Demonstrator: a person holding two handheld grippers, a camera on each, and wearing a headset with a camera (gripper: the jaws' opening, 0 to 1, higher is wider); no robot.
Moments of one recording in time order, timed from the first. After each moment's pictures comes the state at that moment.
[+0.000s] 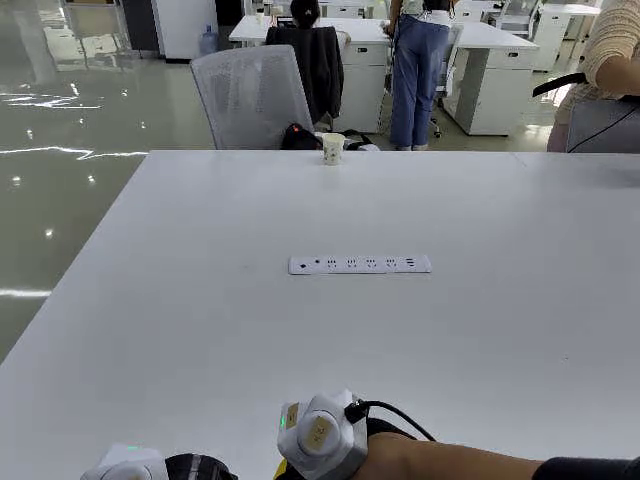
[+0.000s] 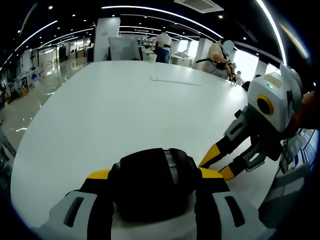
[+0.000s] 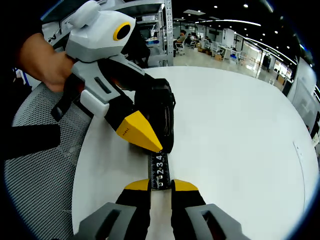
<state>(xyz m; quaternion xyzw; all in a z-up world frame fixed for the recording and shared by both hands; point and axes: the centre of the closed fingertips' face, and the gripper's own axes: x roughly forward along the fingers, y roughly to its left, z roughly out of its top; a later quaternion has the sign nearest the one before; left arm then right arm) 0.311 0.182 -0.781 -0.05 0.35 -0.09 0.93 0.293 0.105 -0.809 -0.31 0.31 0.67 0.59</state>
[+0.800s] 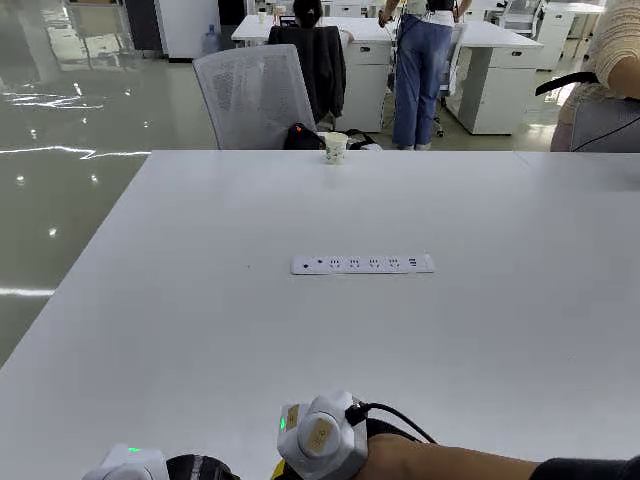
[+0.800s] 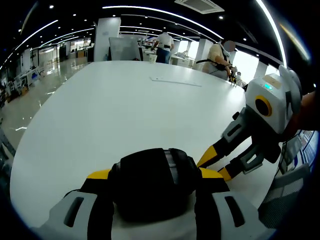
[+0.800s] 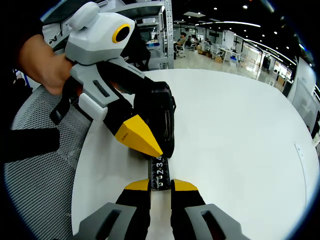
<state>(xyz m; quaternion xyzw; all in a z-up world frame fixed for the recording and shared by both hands) 0.310 0.181 -0.781 -0.05 0.35 -0.09 0.93 0.292 0.112 -0.809 -0.30 0.31 0.68 0.60</state>
